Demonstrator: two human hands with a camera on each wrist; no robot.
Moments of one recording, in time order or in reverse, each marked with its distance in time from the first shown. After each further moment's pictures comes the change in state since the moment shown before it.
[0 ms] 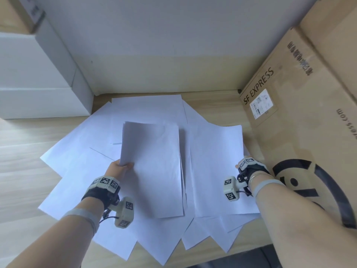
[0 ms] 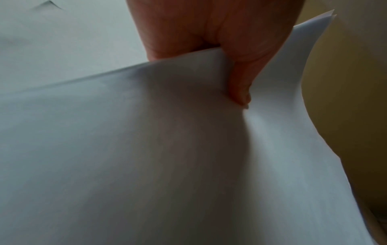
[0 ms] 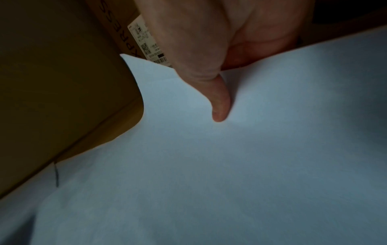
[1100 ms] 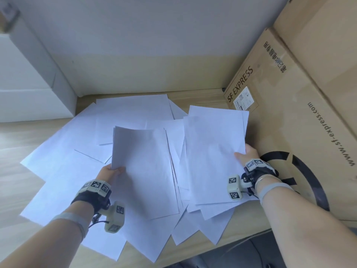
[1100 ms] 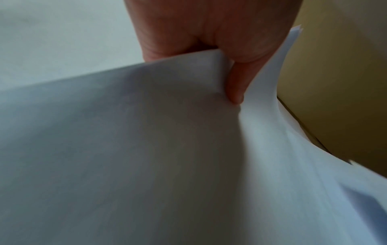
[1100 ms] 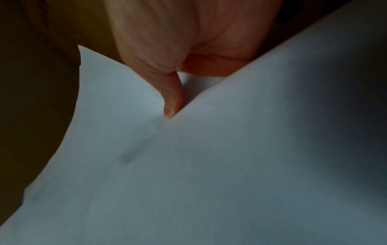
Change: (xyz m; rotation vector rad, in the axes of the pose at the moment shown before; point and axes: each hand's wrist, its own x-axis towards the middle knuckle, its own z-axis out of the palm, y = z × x) left_hand -0.008 -0.005 0.013 0.012 -0.033 -0.033; right_hand -0.005 0.024 -0.047 -0.086 0.143 -0.484
